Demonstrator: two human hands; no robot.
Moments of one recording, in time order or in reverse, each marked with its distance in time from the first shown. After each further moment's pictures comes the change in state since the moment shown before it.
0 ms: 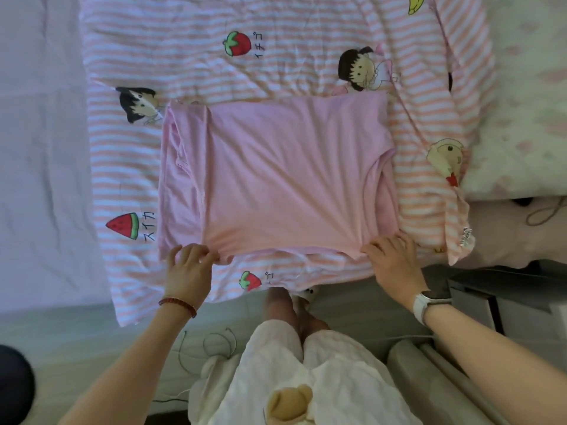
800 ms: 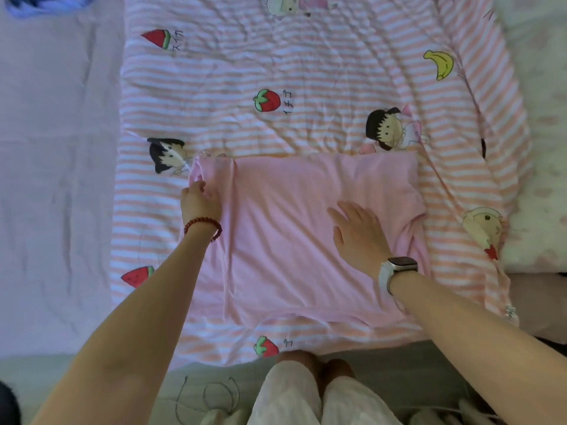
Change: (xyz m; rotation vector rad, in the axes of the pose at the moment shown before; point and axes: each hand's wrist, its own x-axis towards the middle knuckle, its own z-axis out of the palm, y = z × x) left_hand 0.215 -0.045 -0.042 -0.672 0.100 -0.808; right_hand 0.193 -0.042 -0.021 0.070 -0.312 0.070
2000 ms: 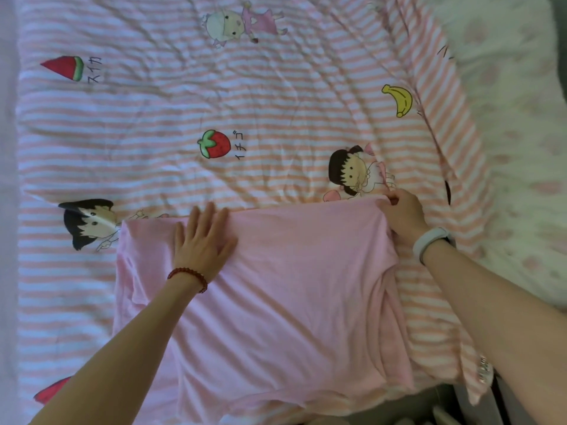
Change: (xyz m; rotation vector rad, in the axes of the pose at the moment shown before) left_hand 0.047 0.032 0.084 0.594 -0.356 0.580; right_hand 0.099 0.151 -0.057 0.755 0.289 0.735
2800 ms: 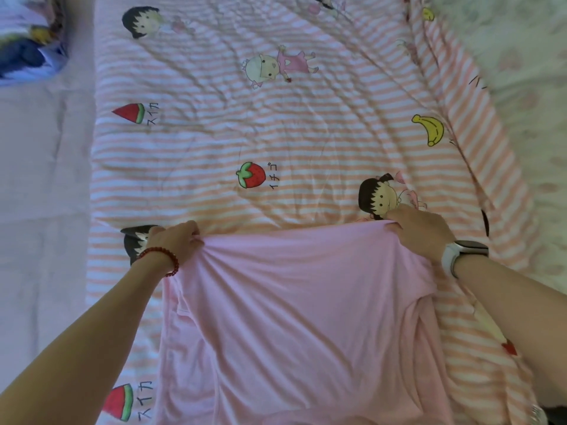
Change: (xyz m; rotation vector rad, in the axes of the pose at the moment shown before) left_hand 0.034 -0.083 -0.097 0.215 -0.084 -0.127; right_hand 0.014 -0.036 -0.003 -0.757 -0.240 -0.522
